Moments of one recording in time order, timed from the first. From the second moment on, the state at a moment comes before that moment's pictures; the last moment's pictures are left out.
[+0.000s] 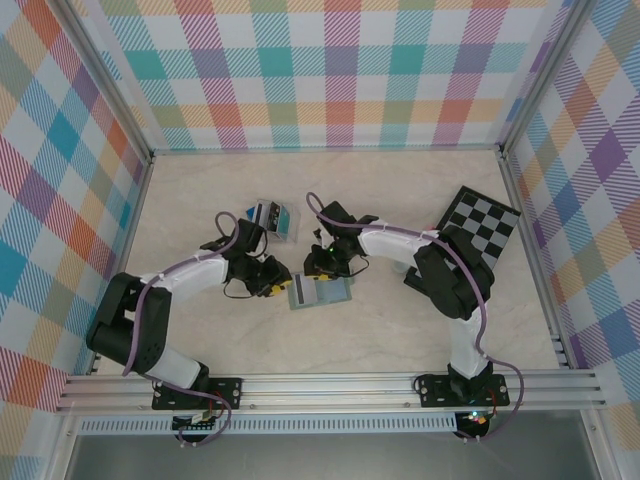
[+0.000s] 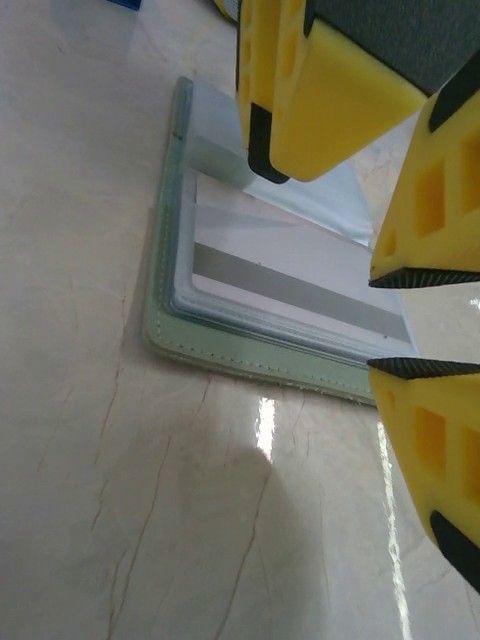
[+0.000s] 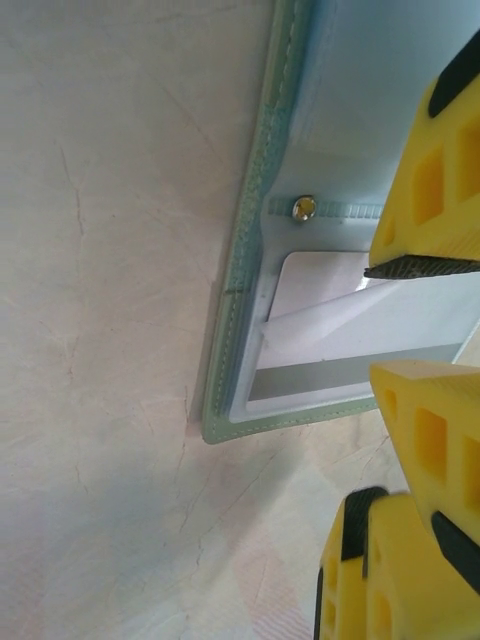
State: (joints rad) left arm -0.41 1.52 0.80 -0.45 0.46 -0.94; right arm 0.72 1.99 1.33 -0.52 -0.48 0.70
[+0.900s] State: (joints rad) left arm -0.44 1.66 0.84 -0.38 0.49 -0.97; right arm 0.71 2.00 1.30 -0.49 -0.51 0.66
